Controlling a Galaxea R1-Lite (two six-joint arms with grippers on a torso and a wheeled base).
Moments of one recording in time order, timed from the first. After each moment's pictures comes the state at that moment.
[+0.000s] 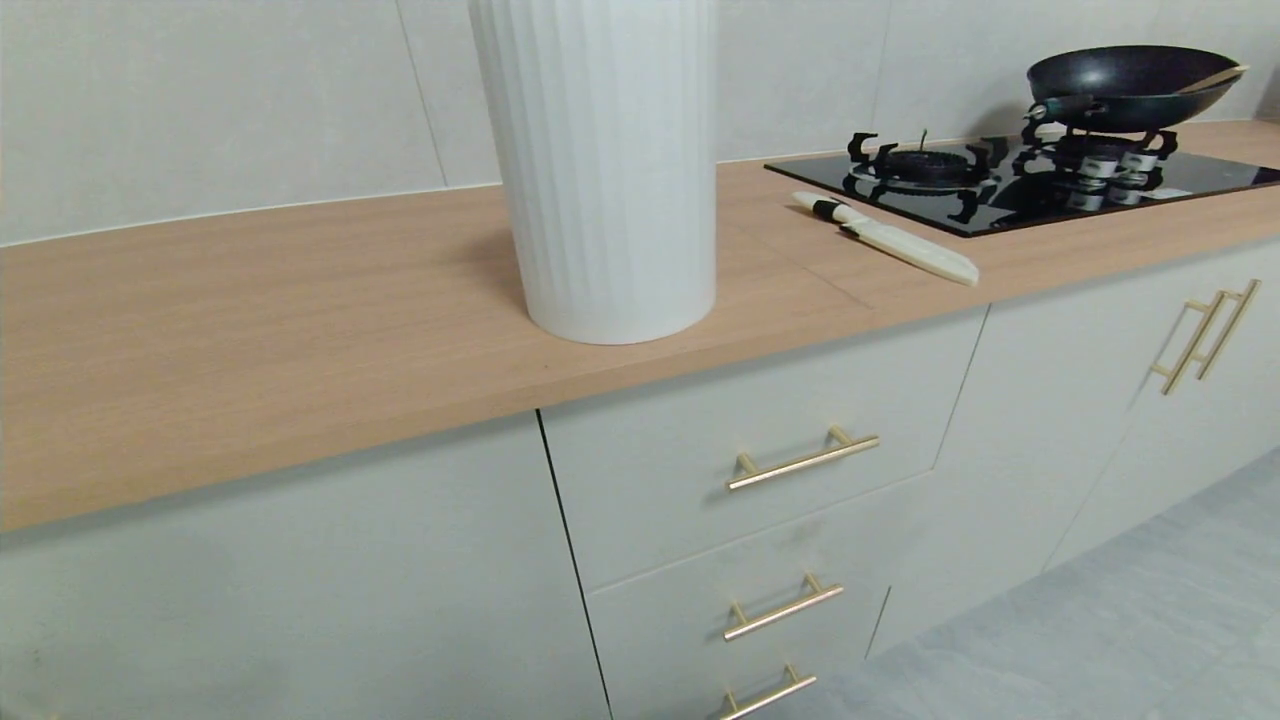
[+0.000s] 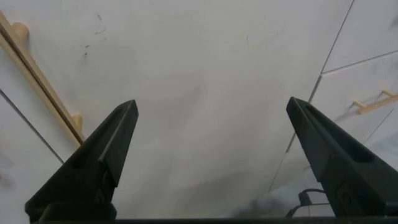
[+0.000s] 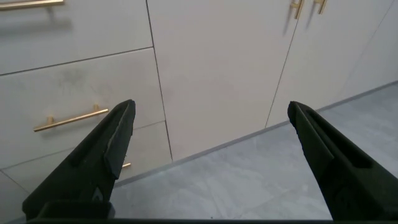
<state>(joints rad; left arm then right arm) 0.00 0.00 0.00 0.00 -0.03 0.01 0.00 0.00 0.00 0.00 -0.05 -0.01</state>
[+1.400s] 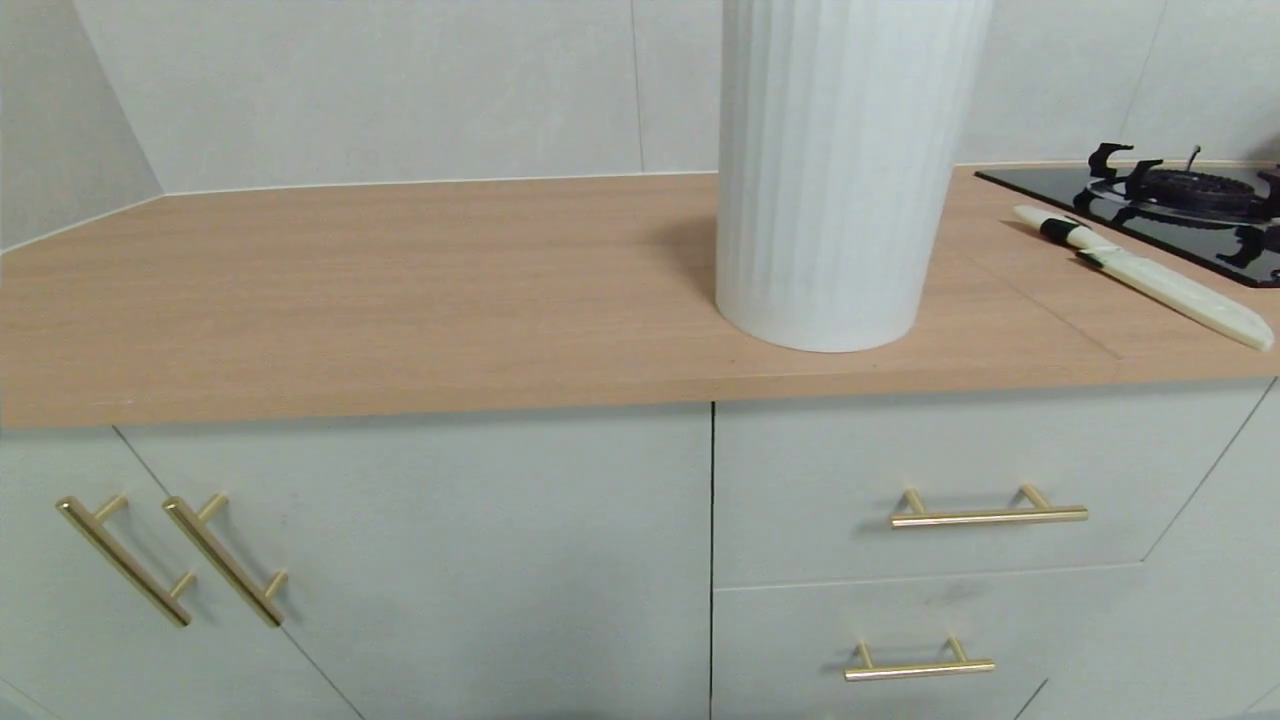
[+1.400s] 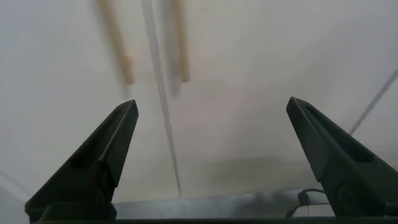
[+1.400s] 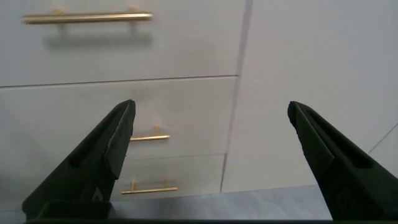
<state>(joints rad) 0.00 0.00 0.00 0.00 -0.03 0.01 0.00 0.00 0.00 0.00 -0.05 -0.01</state>
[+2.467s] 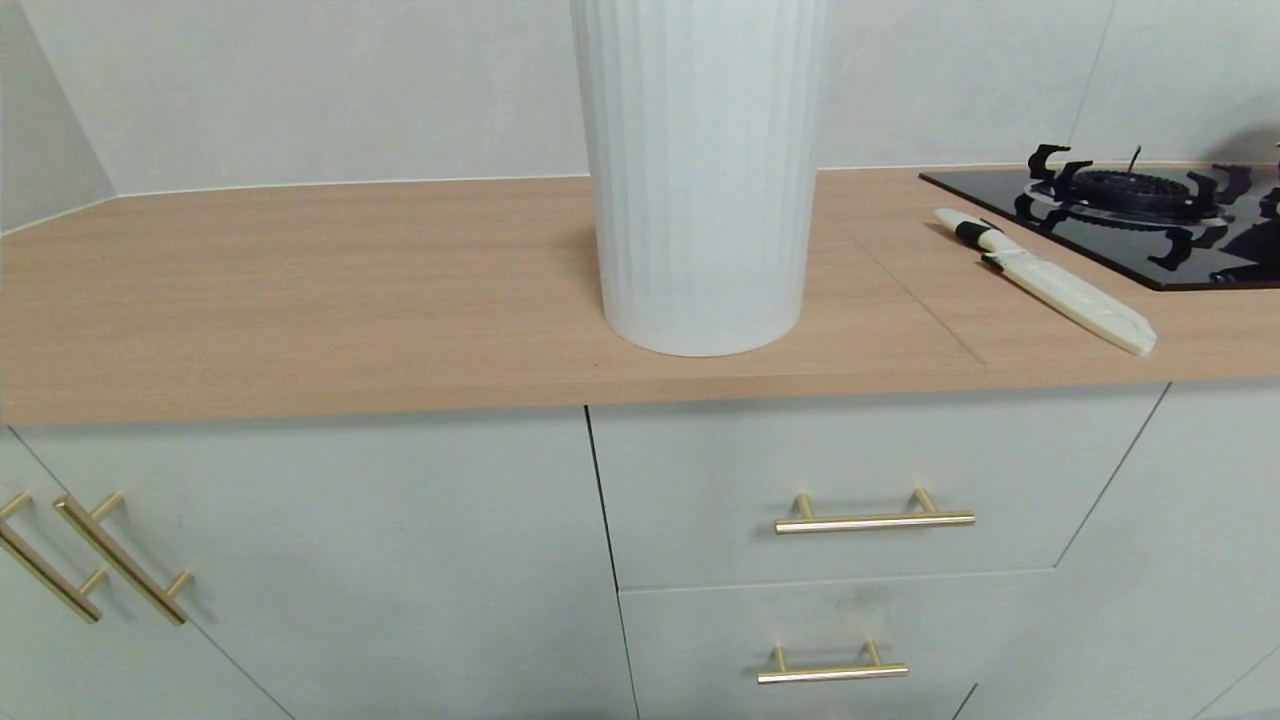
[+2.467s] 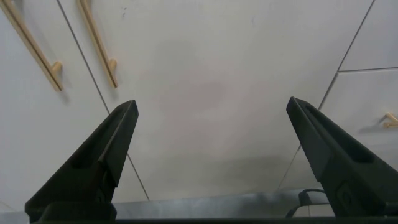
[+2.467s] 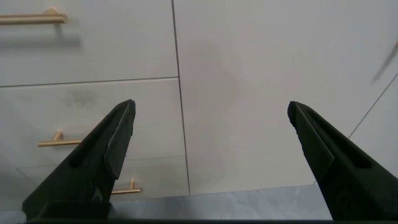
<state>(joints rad) 0.00 0.00 0.00 0.00 -0.03 0.01 0.00 0.00 0.00 0.00 -0.05 -0.01</state>
